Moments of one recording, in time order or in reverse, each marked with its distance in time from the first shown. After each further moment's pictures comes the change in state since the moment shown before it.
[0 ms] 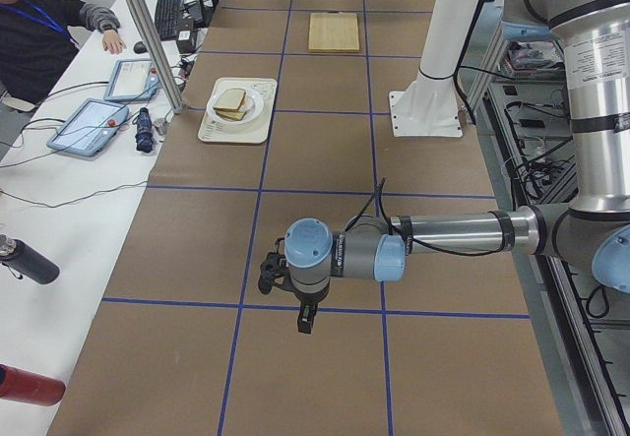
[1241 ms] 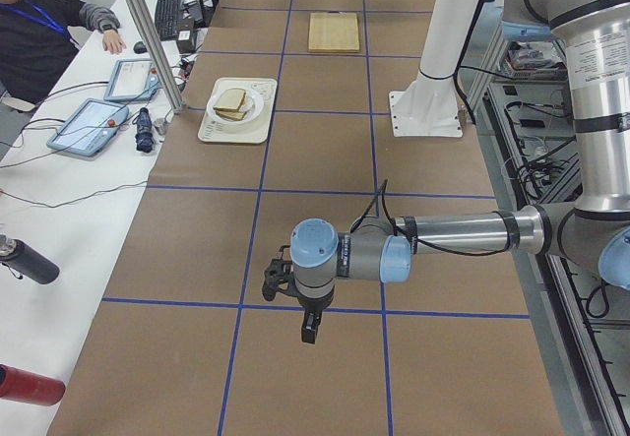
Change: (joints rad) left arm 0.000 0.017 -0.011 -0.004 0.076 -0.001; right arm -0.002 0.001 0.027 -0.001 0.023 0.118
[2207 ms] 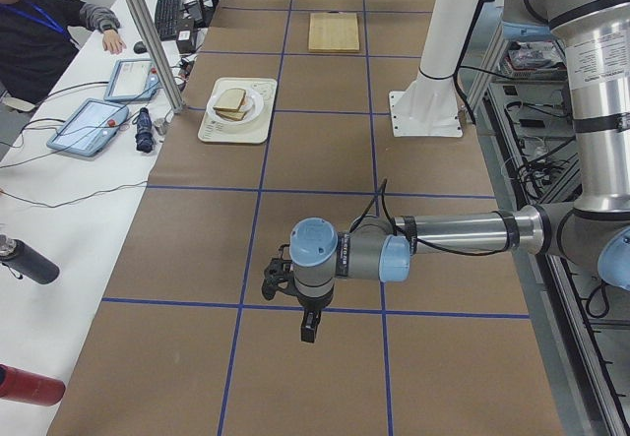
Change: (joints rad) left arm 0.002 -0.001 -0.002 -0.001 0.000 0.002; right arm -0.001 0.001 0.017 0.003 0.020 0.016
